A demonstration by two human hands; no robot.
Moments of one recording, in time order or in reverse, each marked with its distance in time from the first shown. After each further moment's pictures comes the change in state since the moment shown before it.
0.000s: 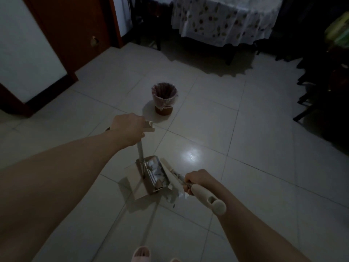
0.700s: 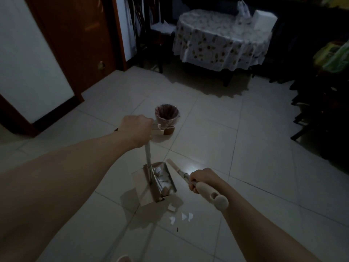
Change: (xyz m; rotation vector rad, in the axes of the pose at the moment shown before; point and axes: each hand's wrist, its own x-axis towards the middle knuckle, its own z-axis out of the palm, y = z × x) left_hand 0.017 -0.036 -0.064 0.023 0.132 0.068; right_hand -0.005 -0.068 -0.023 0.202 0.135 0.012
